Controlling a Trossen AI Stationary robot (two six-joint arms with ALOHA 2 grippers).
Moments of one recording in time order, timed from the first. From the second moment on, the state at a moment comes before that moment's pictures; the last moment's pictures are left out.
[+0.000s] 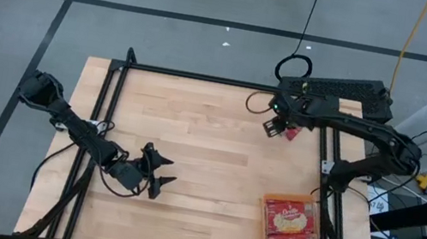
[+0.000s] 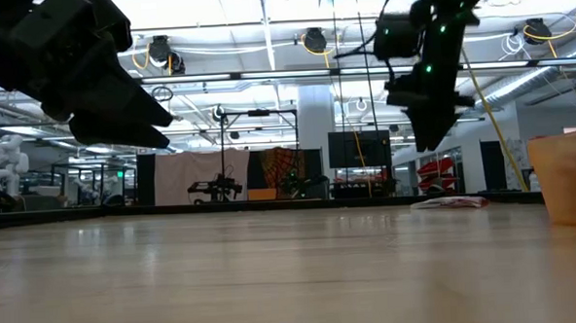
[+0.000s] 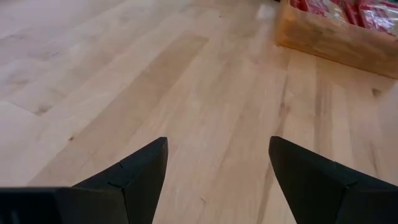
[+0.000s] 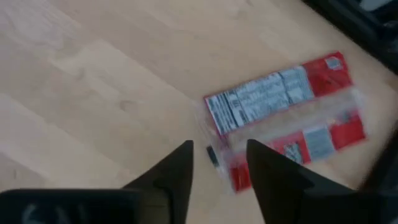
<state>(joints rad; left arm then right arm) -0.55 1.37 0.48 0.24 -0.68 -0.67 -0.47 1.37 0.96 -0.88 0.26 0.45</state>
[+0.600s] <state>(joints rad) -0.58 1.37 0.48 0.23 -0.67 -0.69 -0.54 1.52 0.79 -0.64 0.24 0.34</state>
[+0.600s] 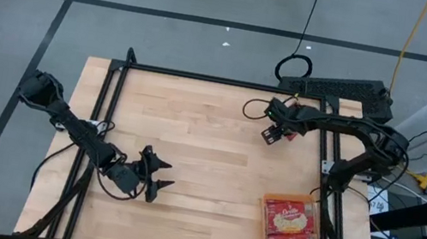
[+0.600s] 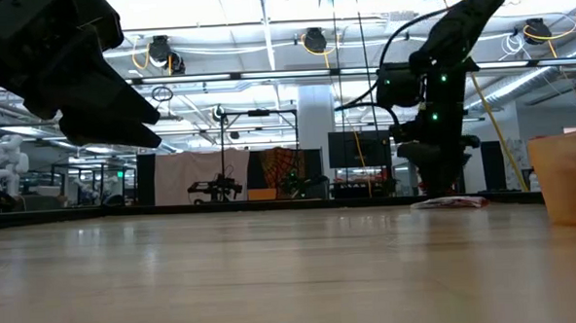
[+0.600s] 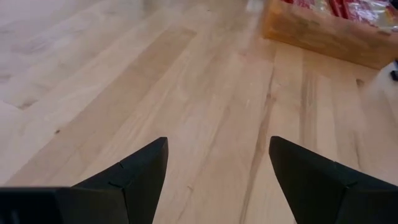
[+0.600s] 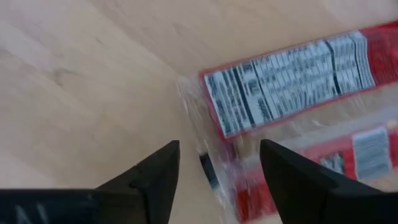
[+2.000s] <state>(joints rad) -0.51 1.37 0.48 0.35 -0.76 -0.38 0.04 1.42 0.67 0.36 0.10 0.54</state>
